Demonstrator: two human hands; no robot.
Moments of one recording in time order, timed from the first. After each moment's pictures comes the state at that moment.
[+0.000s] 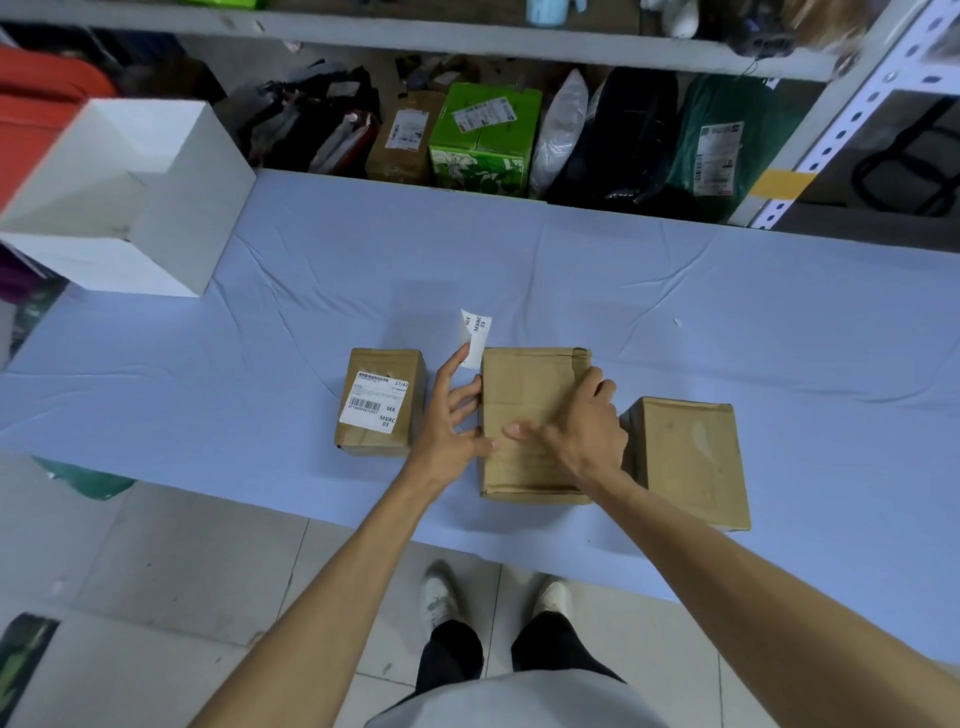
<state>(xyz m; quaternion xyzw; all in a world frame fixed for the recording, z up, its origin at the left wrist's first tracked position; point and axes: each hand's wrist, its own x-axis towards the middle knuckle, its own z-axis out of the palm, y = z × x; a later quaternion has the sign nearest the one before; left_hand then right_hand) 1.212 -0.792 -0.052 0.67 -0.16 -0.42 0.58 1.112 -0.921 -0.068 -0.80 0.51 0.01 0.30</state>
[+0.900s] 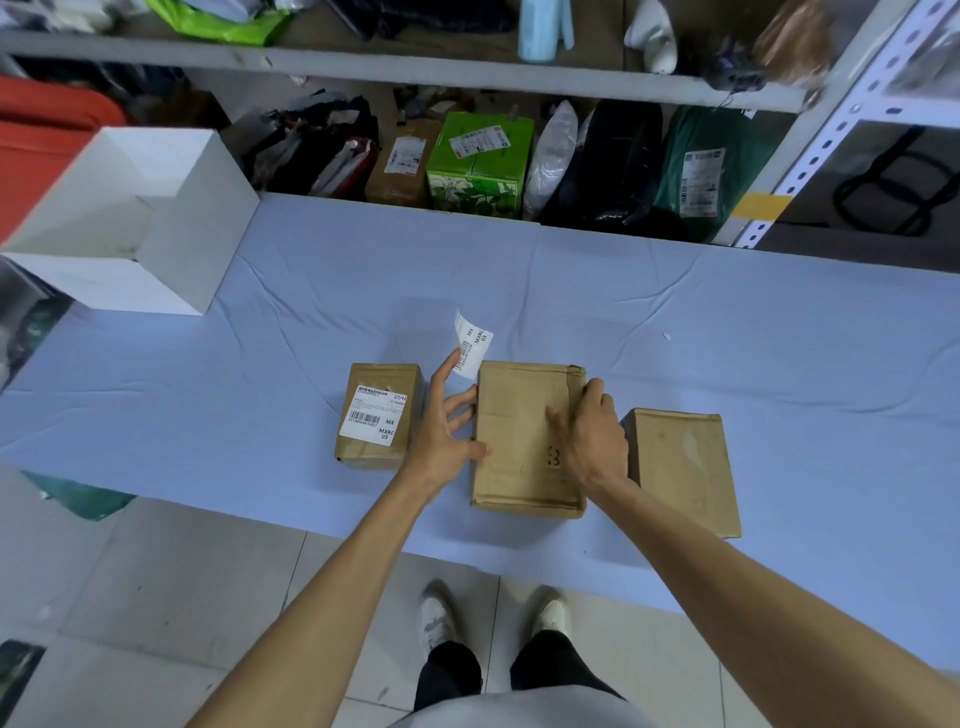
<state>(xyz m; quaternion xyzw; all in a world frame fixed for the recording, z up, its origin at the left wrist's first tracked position) 1.218 -0.795 -0.049 0.68 -0.17 -0.42 0.58 1.100 -0.931 -0.066 -0.80 0.51 -0.04 0.32</state>
